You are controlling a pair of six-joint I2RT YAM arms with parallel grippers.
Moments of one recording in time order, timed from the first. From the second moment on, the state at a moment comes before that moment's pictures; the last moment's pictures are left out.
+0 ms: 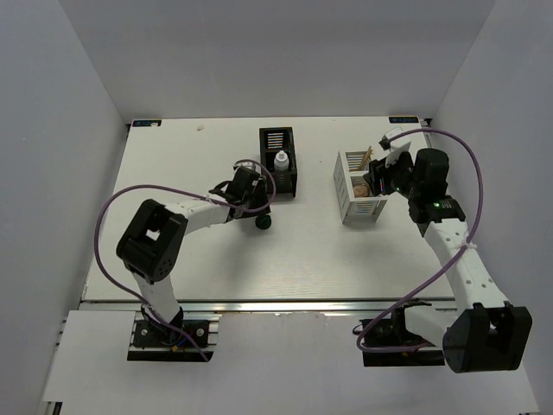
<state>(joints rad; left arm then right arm) -0.56 1.77 1.01 -0.08 -0.11 -0.63 0.10 1.13 0.93 -0.20 -0.37 -0.30</state>
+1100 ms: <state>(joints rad) -0.55 1.78 0.99 -0.13 0.03 -0.56 0.08 1.04 0.90 -0.19 -0.39 -0.25</state>
